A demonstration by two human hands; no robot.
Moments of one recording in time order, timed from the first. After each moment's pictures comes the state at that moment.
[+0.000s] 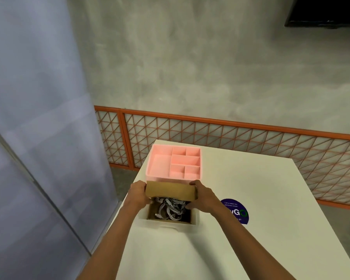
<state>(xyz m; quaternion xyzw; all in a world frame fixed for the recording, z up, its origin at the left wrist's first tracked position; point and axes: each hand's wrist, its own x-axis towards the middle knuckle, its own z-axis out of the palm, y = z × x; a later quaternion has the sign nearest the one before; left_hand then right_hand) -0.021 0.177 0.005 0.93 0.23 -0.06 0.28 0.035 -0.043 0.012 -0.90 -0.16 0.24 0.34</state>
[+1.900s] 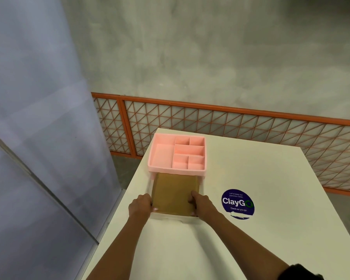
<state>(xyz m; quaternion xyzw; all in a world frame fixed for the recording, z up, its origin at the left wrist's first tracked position) -0.033 0.174 -0.074 0.94 0.24 -0.18 0.15 0.036 -0.036 -0.089 -0.93 -0.27 0.13 0.21</state>
